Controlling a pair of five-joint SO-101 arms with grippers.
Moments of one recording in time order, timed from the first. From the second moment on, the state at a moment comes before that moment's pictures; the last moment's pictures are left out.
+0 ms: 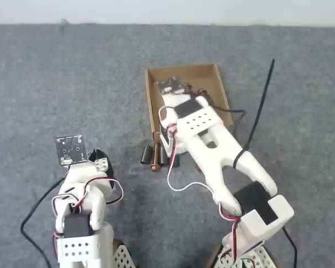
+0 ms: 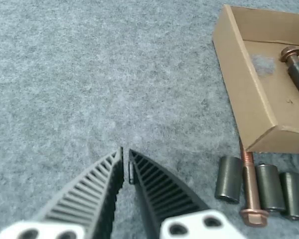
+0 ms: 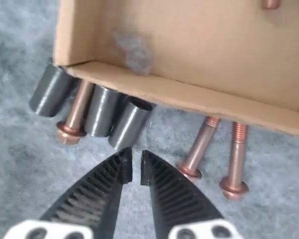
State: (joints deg) left arm -10.4 -102.2 97.1 56.8 11.4; right arm -34.3 7.7 12.0 73.3 -8.5
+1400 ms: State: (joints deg) left arm -10.4 -102.2 97.1 56.8 11.4; right arm -39.3 8.0 20.8 60.2 -8.5
